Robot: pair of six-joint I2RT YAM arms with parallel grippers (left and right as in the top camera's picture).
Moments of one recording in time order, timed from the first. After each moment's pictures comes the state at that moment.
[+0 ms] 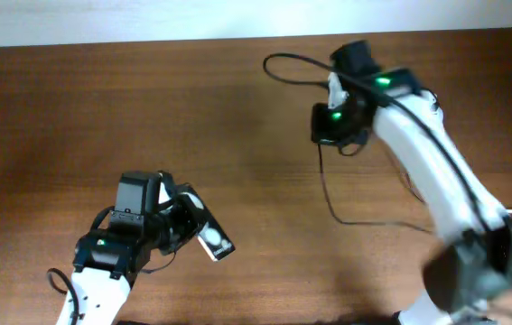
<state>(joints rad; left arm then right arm) -0.21 1.03 0.75 -0.73 0.41 -0.86 0.27 1.76 1.69 -1.17 -0.27 0.34</state>
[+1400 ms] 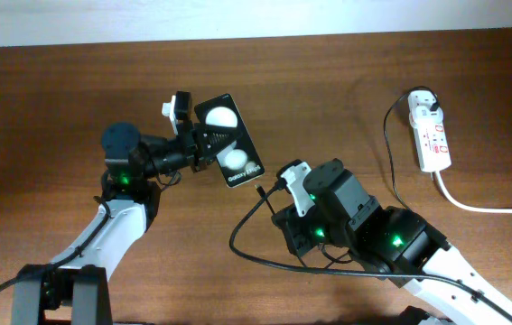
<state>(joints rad) -0.10 1.55 0.74 0.81 1.18 -1.40 0.73 1.13 1.04 -0.78 -0.24 0.31</state>
